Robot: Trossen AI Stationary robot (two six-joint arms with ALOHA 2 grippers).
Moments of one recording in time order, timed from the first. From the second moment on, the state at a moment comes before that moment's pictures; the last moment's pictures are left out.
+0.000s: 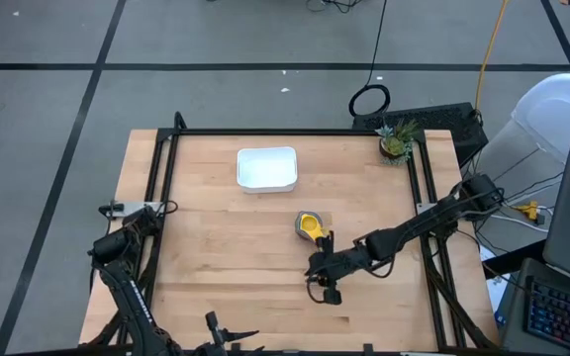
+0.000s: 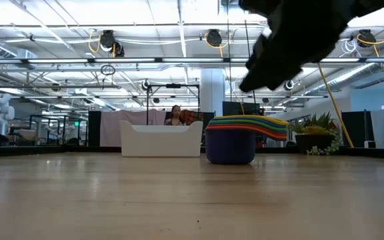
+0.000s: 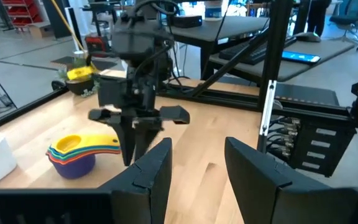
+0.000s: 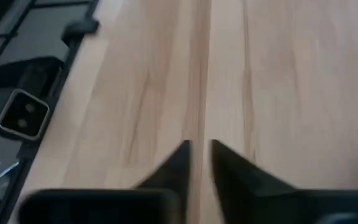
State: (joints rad) left arm -1.03 2.10 1.91 -0.68 -1.31 -0.87; right arm 0.42 1.64 0.89 0.03 0.07 0.39
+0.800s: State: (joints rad) left arm -1.02 2.10 1.91 -0.69 -1.31 -0.87; right arm 0.39 1.78 0.90 -0.03 0.16 0.35
